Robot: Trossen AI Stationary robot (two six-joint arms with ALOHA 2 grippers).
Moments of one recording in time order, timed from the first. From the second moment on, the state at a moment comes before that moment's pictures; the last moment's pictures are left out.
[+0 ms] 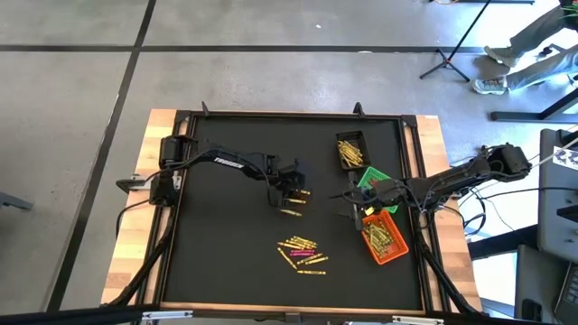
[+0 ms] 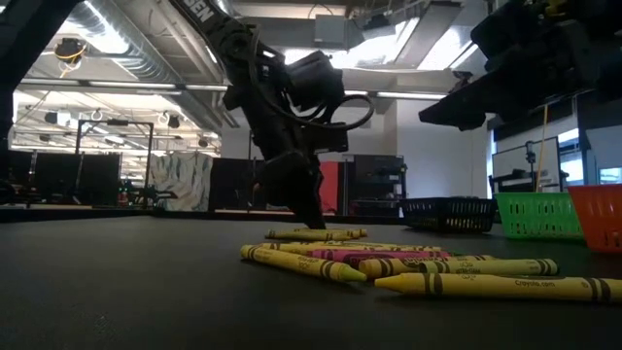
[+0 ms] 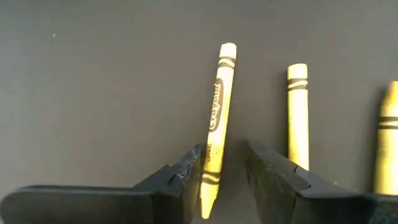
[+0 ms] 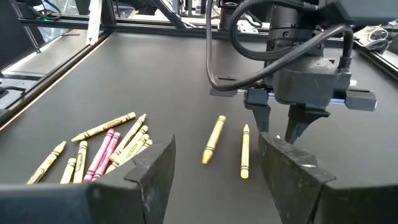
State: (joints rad) left arm 0.14 2.02 1.24 -0.30 0.04 0.22; right arm 0.19 1.13 0.30 0.54 0.09 -0.01
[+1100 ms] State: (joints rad) left arm 0.12 1.93 0.88 0.91 0.15 0.23; right arm 0.17 1.13 0.30 0.53 0.29 0.03
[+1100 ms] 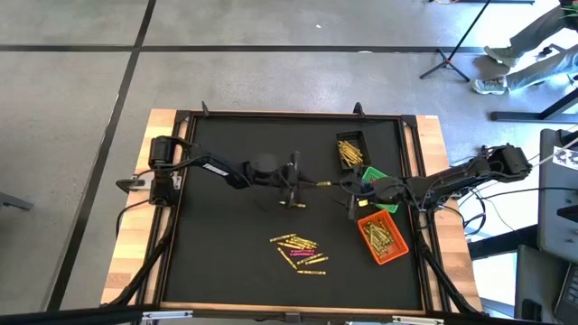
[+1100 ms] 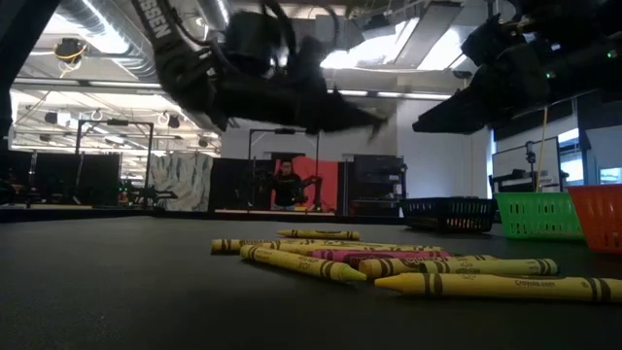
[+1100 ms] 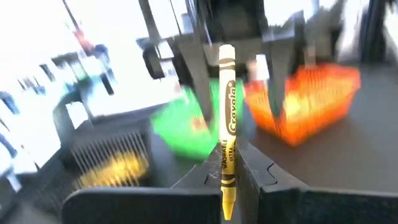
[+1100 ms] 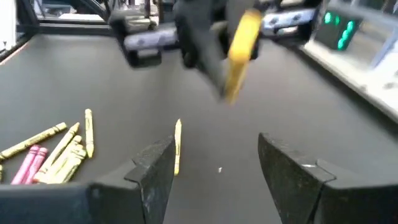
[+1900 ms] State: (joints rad) left arm 0.07 1.92 0.85 1.14 0.18 0.22; right arm 0.16 1.35 0.38 1.02 0.16 -0.27
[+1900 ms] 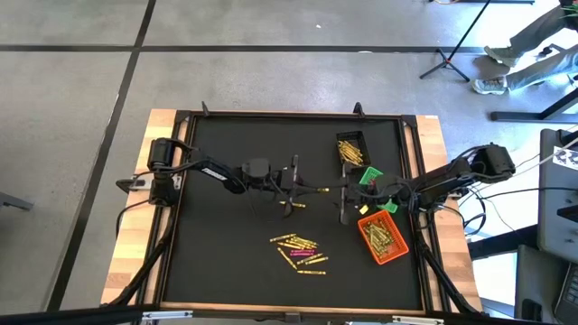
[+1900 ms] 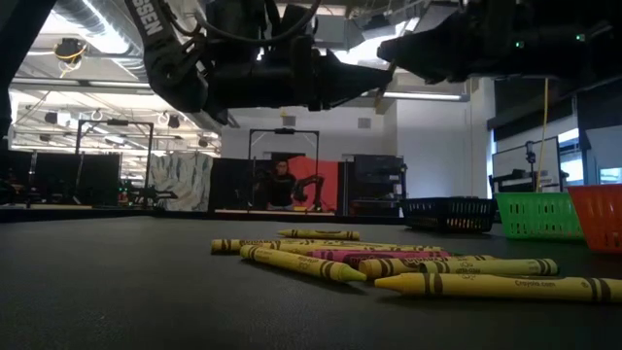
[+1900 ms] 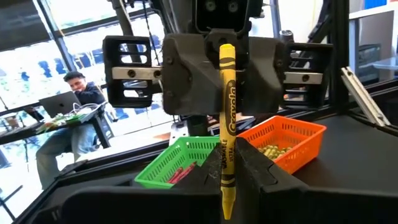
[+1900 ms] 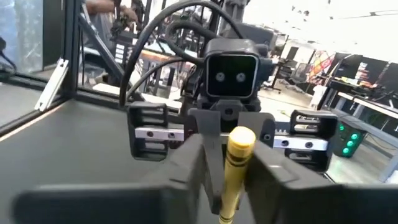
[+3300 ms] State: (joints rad) left arm 0.09 1.92 0.85 0.97 0.01 0.25; right arm -0.47 1.10 0.61 -0.33 0.18 0.00
